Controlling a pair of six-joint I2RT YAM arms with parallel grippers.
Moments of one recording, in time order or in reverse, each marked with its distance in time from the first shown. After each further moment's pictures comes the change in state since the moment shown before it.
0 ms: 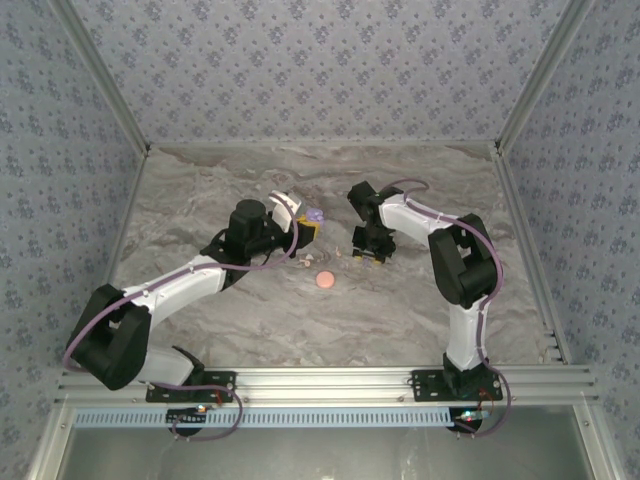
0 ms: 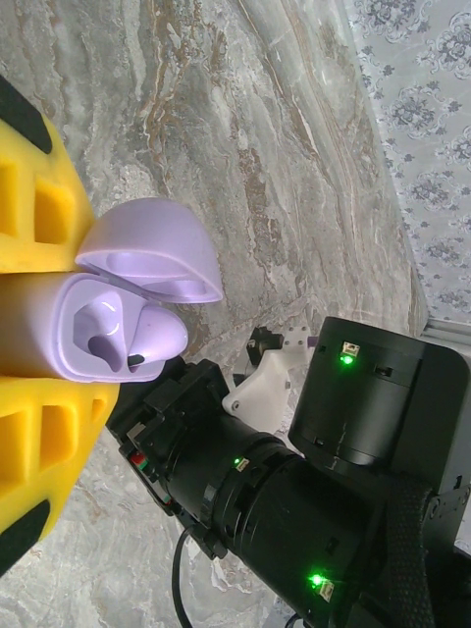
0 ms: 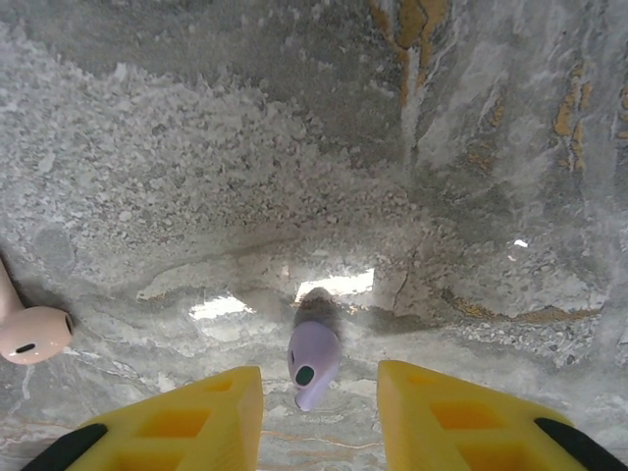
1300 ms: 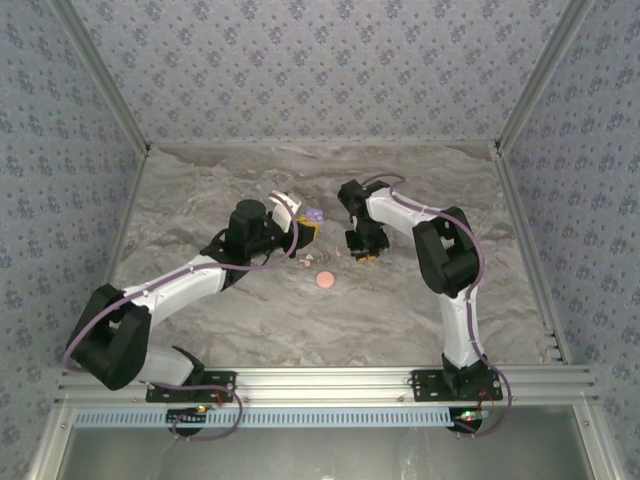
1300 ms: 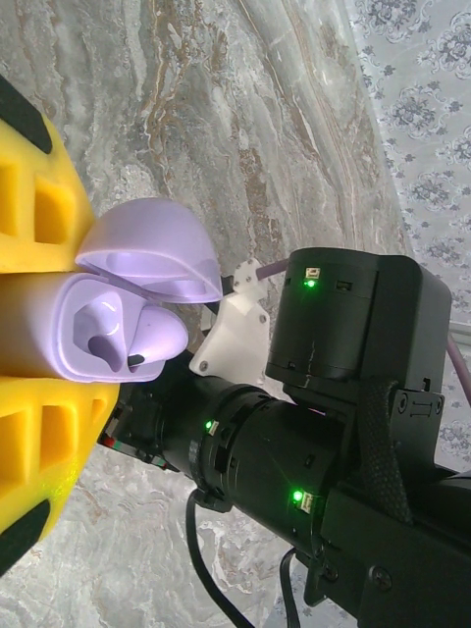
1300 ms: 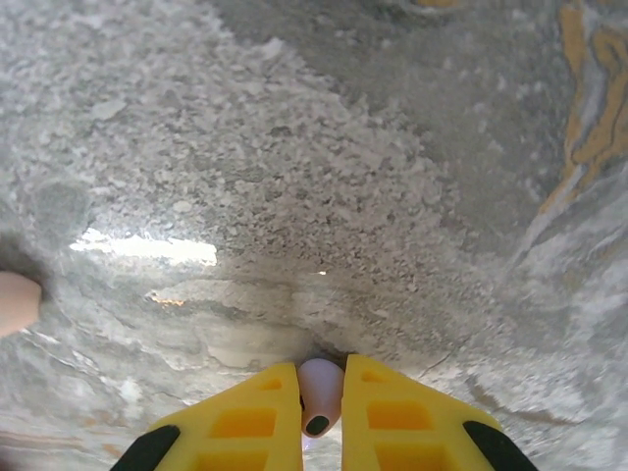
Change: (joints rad) left arm 0.000 0.000 -0.001 0.000 0.000 0.000; right arm 0.021 0.140 0.165 -0.134 0.048 -0.433
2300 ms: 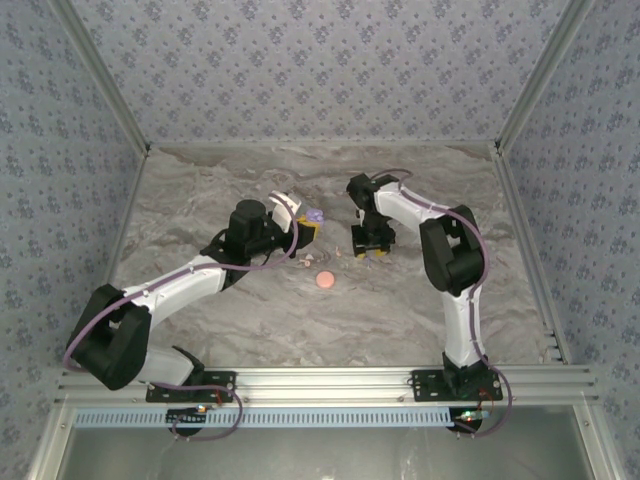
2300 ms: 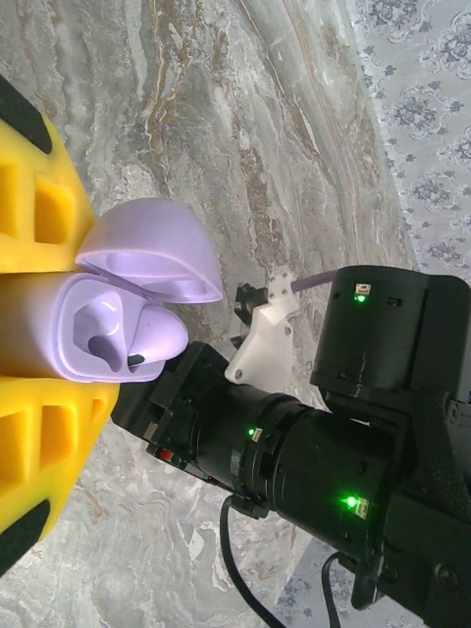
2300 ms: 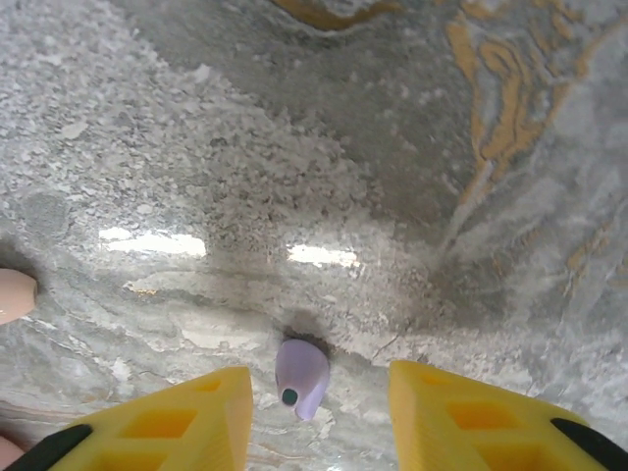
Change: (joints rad) left arm 0.000 0.000 0.000 0.000 0.000 0.000; right arm -0.048 -0.019 0.014 -0.032 -0.052 0.067
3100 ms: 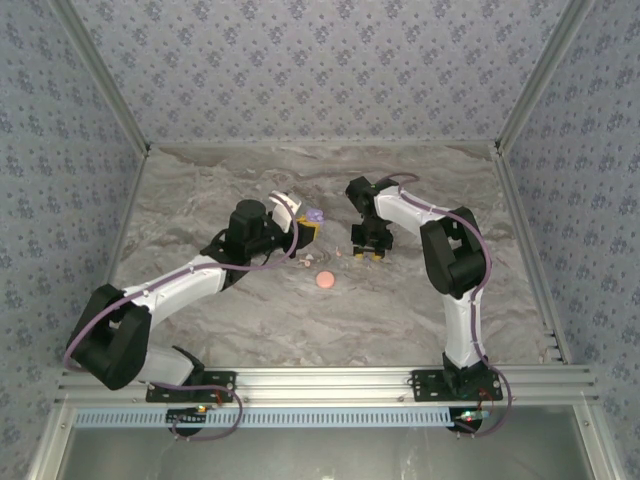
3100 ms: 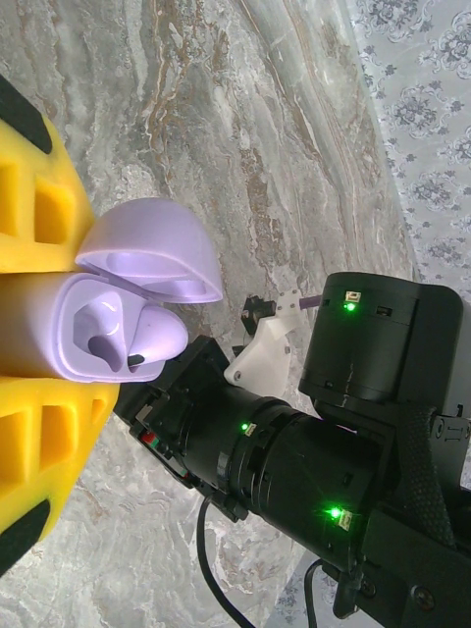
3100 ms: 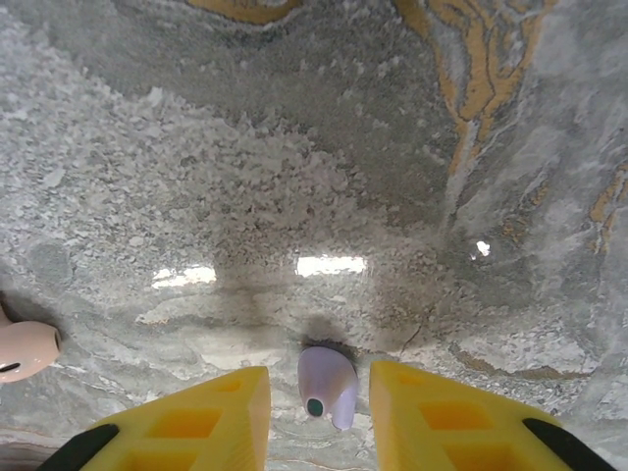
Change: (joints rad) left arm 0.000 0.001 0.000 0.000 0.000 0.000; right arm 0.010 -0.017 -0.044 0.060 -0.009 0.205
